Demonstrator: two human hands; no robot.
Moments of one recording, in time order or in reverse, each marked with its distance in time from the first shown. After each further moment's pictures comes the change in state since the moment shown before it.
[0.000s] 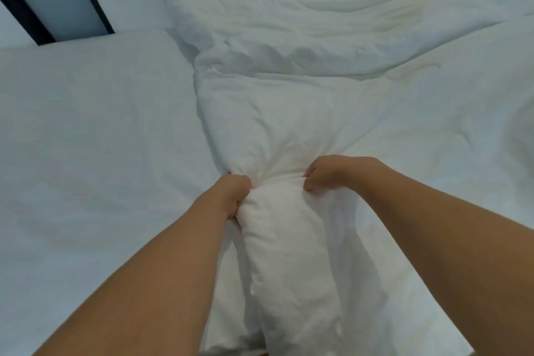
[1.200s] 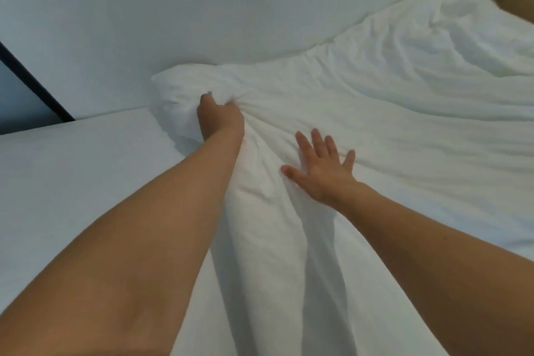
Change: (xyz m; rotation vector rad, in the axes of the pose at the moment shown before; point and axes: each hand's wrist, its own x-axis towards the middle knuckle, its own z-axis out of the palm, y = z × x) left_hand 0.343 0.506 -0.171 -0.131 0.517 0.523; right_hand 0.374 -0.134 -0.338 0.125 0.403 0.071
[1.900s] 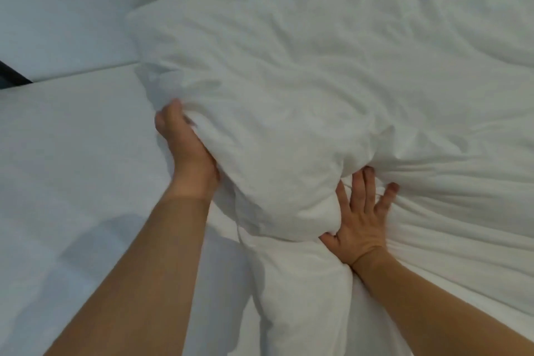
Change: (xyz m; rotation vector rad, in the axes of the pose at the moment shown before) left_hand 0.131 -0.151 0.024 -0.834 -0.178 -0.353; right_hand 0.111 0.036 0.195 -0.144 0.293 -0.179
